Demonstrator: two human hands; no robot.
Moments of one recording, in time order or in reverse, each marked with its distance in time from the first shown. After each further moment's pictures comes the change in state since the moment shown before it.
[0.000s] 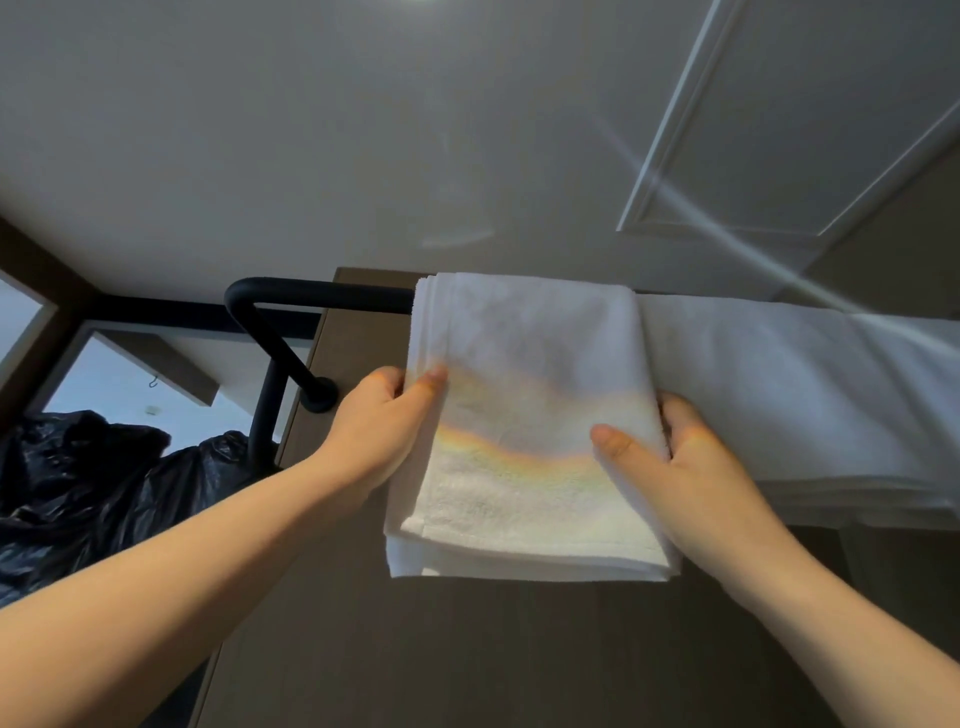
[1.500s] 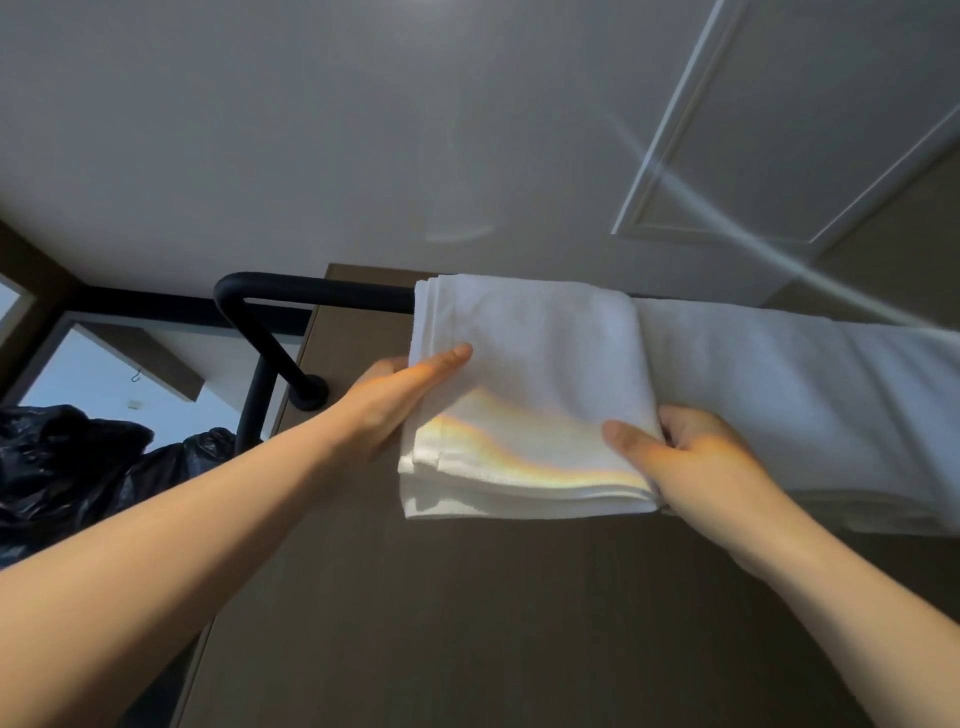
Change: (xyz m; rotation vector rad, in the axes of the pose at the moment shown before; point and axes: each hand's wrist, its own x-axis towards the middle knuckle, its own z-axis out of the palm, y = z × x) left_hand 0.027 0.004 0.000 -0.405 -0.339 -0.074; right_hand 0.020 0.003 -0.012 -0.204 -0.026 0.001
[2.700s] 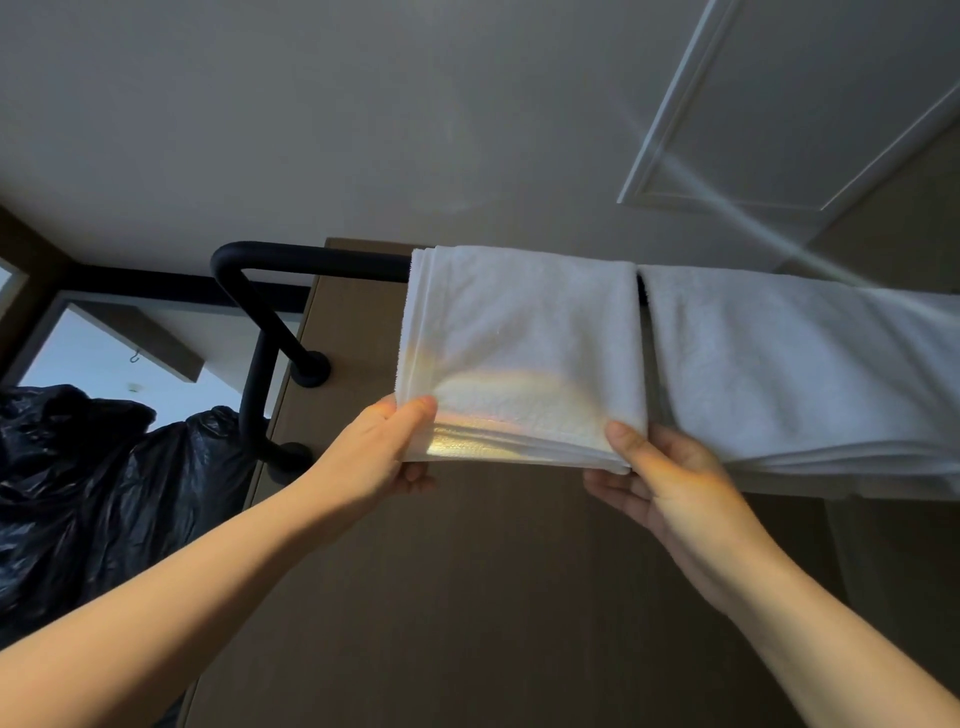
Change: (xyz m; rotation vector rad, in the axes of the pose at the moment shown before) left_hand -0.048 -0.040 0.004 -0.011 0.056 -0.062; right_hand -0.023 0.021 0.039 0.880 -0.034 0.238
